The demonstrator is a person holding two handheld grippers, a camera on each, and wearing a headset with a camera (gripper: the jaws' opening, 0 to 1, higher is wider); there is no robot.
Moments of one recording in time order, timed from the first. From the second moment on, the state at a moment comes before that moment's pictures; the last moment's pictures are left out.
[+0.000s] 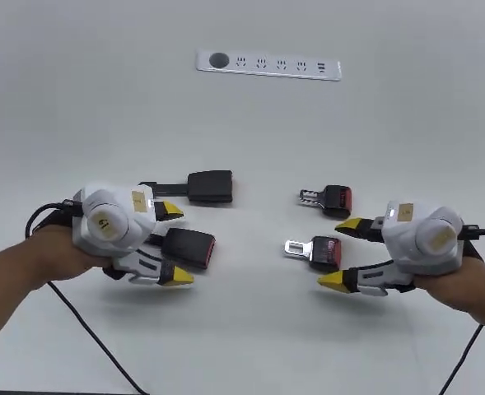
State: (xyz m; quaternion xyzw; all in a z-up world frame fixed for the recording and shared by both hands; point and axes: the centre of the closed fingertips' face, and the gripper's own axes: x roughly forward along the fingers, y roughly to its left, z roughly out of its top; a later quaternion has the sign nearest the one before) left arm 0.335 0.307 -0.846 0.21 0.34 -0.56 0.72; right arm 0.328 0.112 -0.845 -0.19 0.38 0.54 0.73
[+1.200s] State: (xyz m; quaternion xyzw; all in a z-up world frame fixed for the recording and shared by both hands) left arm 0.331 0.315 -0.856 0.29 0.32 -0.60 0.68; right arm 0.329 0.105 -0.863 -0.30 0.41 0.59 0.62
